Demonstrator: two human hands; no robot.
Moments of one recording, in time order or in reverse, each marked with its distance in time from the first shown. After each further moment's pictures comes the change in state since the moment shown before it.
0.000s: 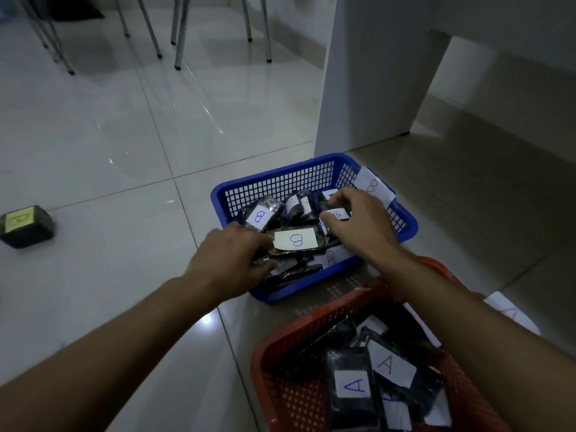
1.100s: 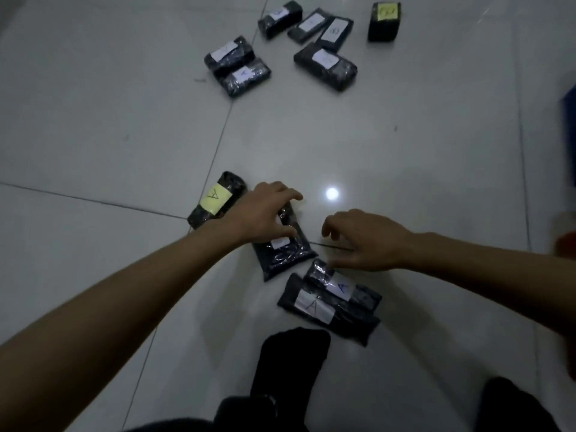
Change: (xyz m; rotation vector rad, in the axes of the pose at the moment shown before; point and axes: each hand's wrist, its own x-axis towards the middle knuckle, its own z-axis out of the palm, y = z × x) left_hand -0.482 -0.168 0.034 -0.249 -0.240 -0.625; right_hand -0.336 -0.273 0.194 -0.295 -1.191 -0.999
